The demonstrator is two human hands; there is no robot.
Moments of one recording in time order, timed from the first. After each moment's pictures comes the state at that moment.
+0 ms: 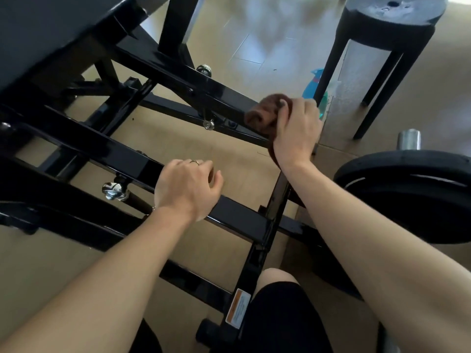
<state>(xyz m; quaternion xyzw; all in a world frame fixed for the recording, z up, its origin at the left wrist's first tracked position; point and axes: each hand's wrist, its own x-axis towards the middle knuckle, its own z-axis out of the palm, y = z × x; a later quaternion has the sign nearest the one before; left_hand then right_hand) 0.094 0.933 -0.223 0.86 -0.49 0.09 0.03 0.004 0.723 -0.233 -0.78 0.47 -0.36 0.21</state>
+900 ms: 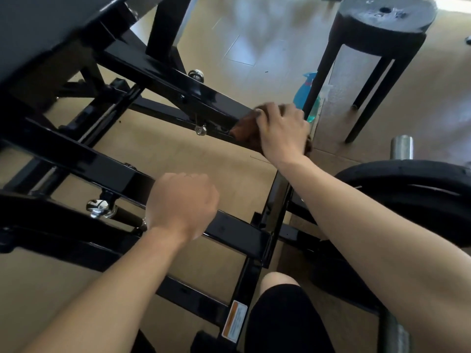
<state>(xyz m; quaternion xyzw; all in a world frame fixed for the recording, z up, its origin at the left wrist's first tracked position) 0.093 0.933 -0.225 0.85 -0.50 0.13 0.07 0.029 0.697 -0.247 -0.86 0.44 -0.21 0.11</state>
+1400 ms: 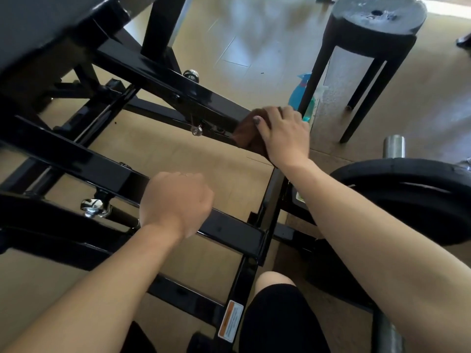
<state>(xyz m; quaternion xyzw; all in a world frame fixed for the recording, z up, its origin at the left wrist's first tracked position) 0.094 0.931 -0.223 0.85 -0.51 0.11 0.07 0.005 0.684 -0.253 -0.89 0.40 -0.20 0.11</state>
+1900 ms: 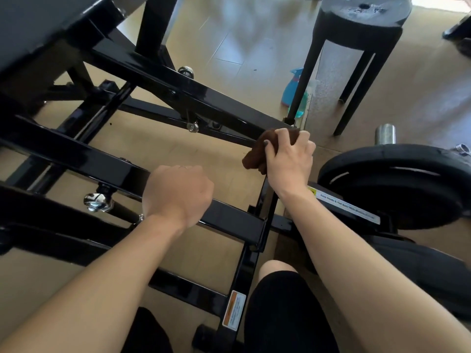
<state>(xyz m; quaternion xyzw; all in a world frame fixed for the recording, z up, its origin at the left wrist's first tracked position) 0.093 0.934 -0.224 0.85 -0.50 0.13 0.07 -0.037 0.748 -0.266 -0.81 0.53 -0.19 0.15</state>
